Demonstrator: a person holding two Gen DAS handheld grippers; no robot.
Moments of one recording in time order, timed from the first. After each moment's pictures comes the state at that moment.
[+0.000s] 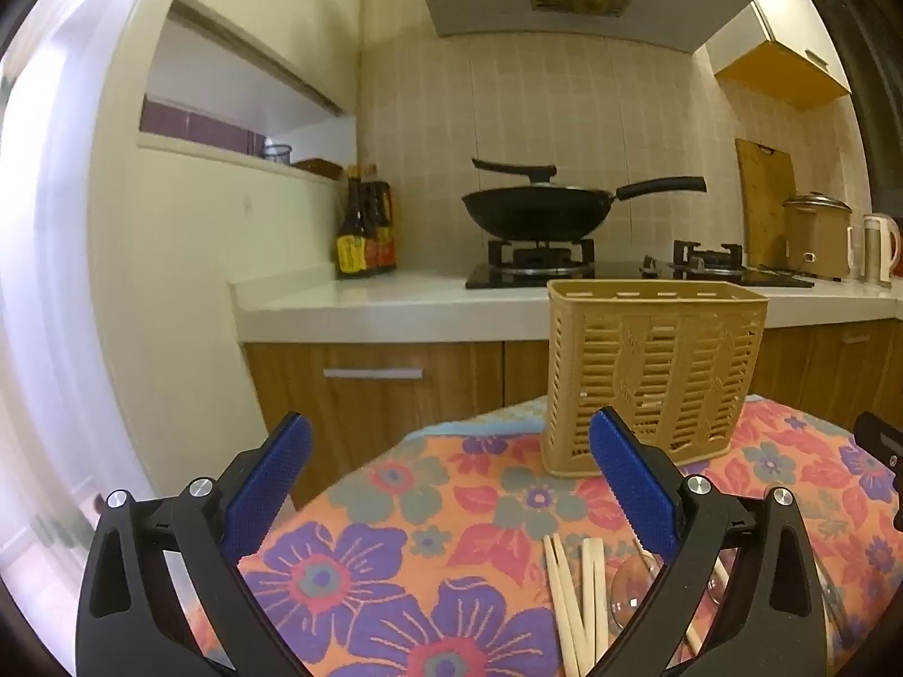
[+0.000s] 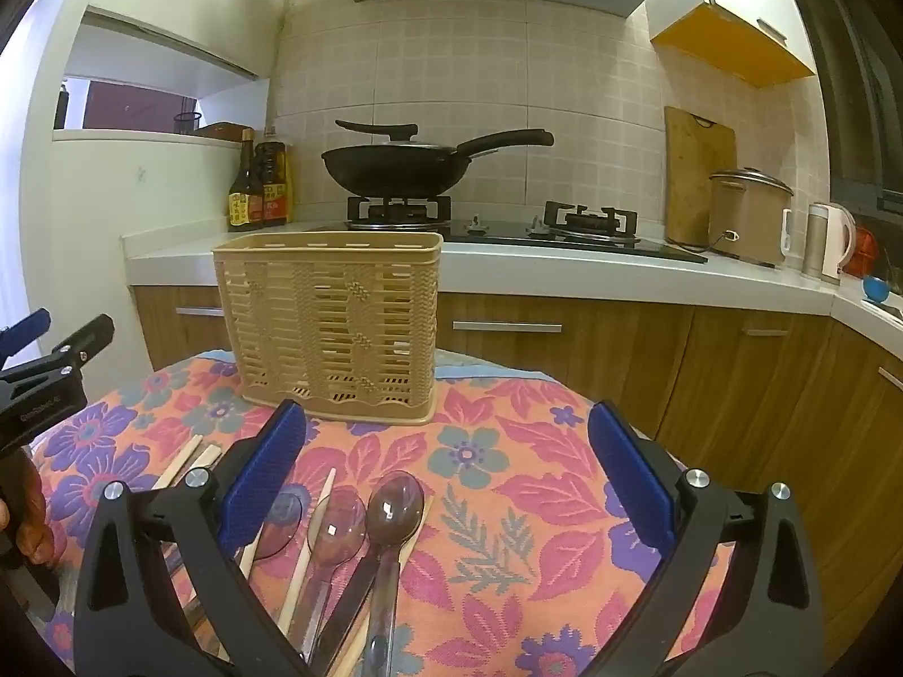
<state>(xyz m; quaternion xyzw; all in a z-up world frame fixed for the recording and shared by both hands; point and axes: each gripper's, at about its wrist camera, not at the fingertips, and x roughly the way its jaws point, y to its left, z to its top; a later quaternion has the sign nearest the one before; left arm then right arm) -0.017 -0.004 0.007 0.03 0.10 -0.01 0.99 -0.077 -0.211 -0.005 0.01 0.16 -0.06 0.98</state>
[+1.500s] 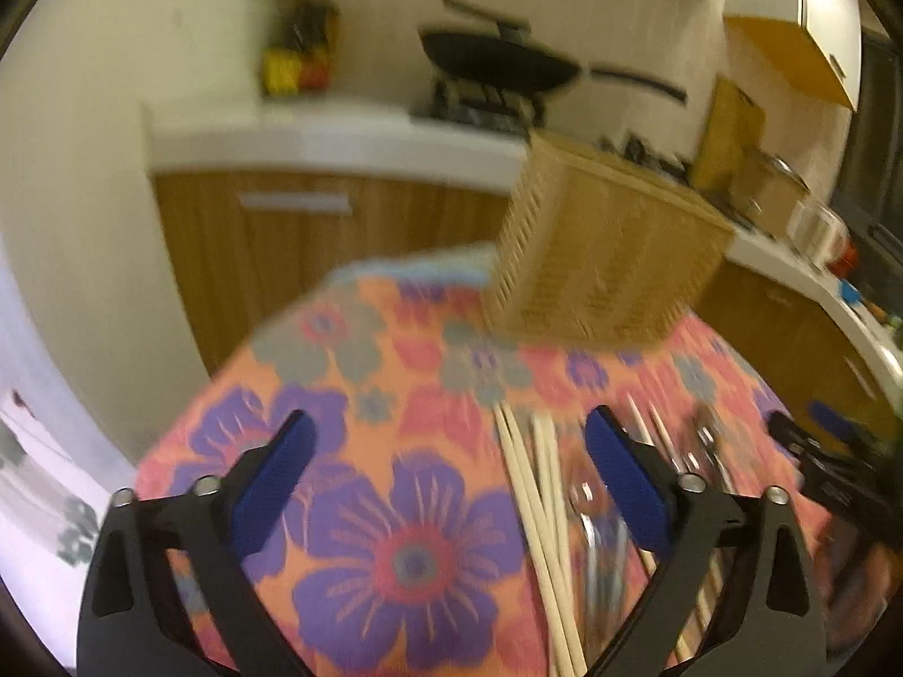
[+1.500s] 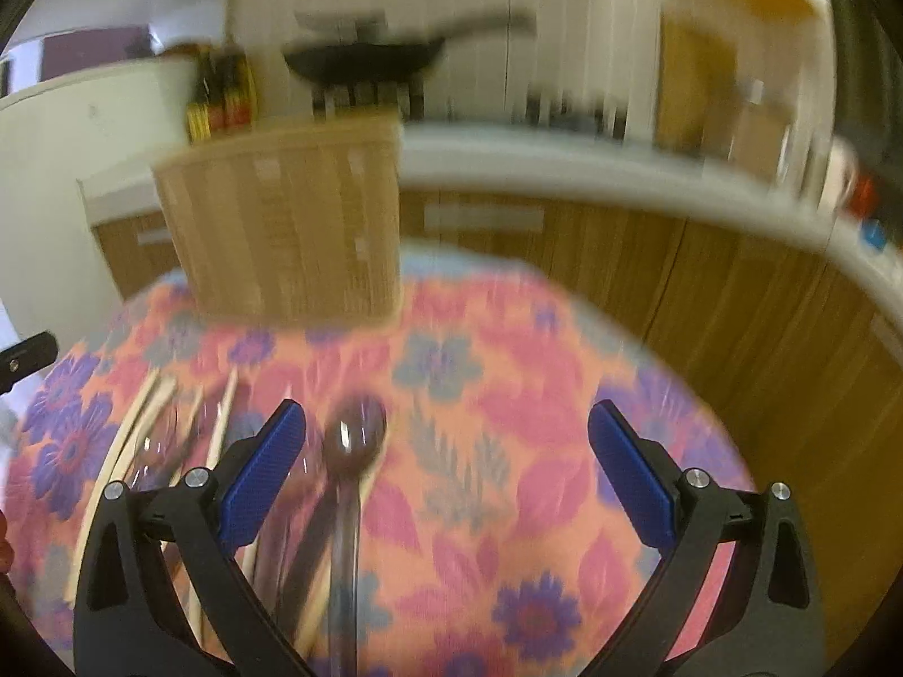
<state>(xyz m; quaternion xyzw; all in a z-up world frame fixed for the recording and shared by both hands) 0.027 0.039 -0.006 -0.05 0.36 -0.16 0.92 -0.037 -0.232 -0.026 0.06 0.35 -0.07 0.93</state>
